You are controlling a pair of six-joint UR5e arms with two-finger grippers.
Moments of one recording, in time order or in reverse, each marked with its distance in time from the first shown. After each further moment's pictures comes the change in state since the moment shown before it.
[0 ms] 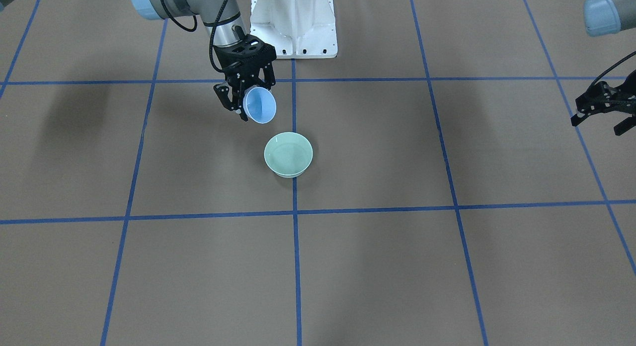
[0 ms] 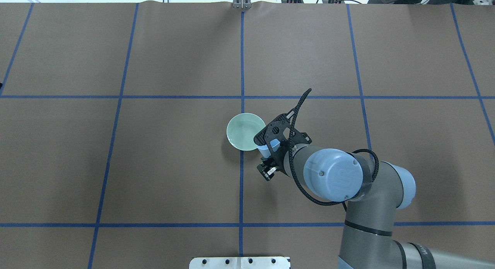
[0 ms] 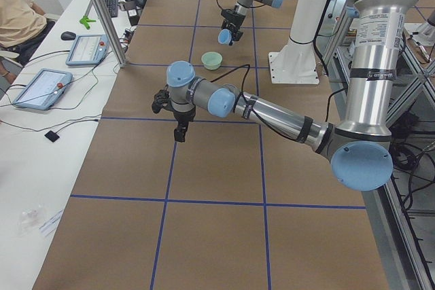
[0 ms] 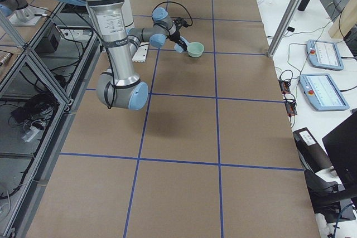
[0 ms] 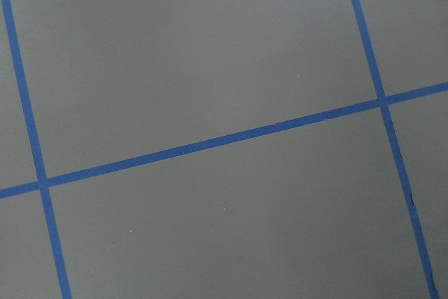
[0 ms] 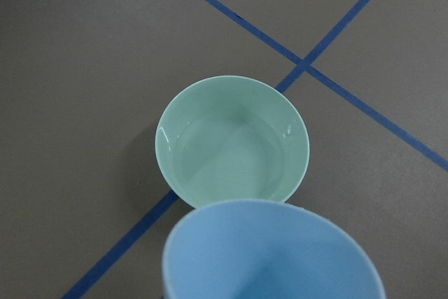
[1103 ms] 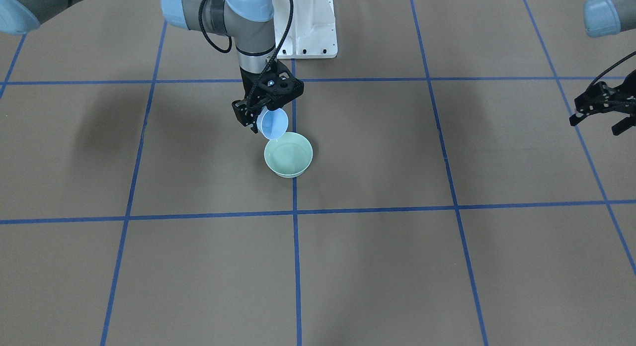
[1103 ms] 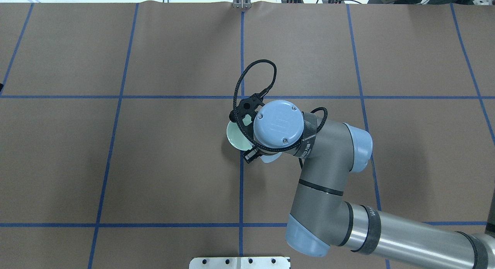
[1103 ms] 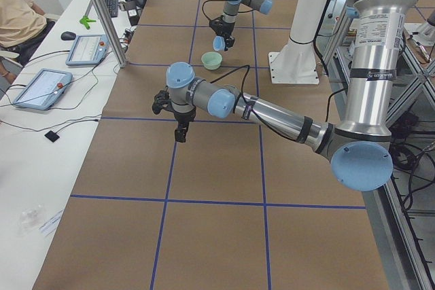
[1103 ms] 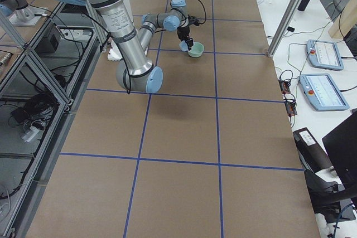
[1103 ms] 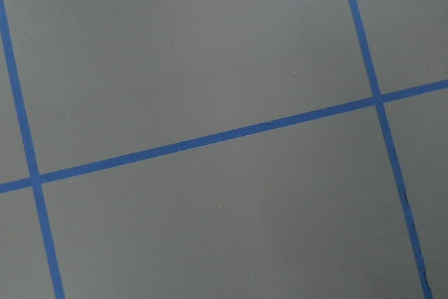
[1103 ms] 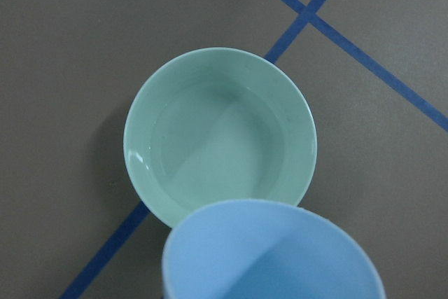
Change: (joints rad) left arm 0.001 0.000 0.006 0.000 -0.010 -0.002; right arm 0.092 0.232 -0.167 -0.306 0.232 -0.010
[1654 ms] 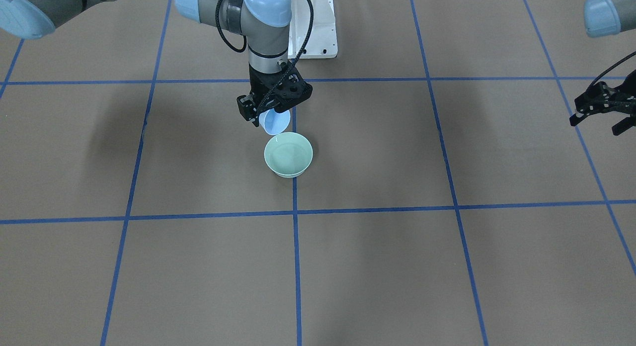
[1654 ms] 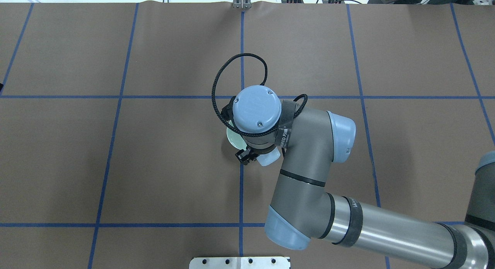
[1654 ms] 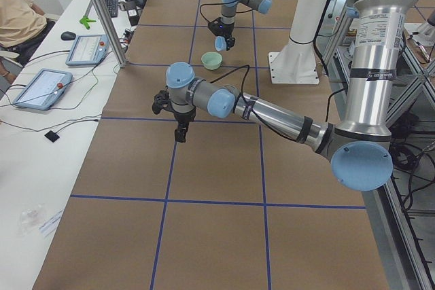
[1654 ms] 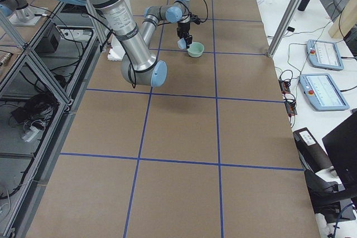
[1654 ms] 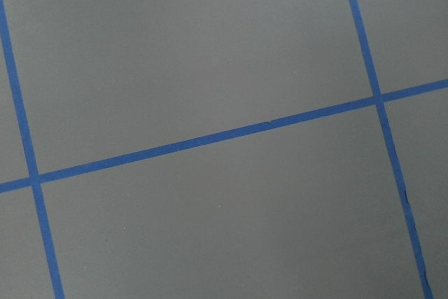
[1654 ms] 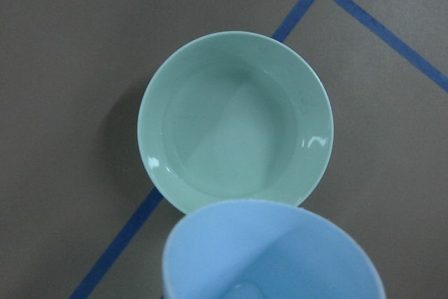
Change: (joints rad) left arm -0.001 0.000 0.000 0.000 0.000 0.000; right arm 0.012 0.104 -0.052 -0.192 0.075 -0.002
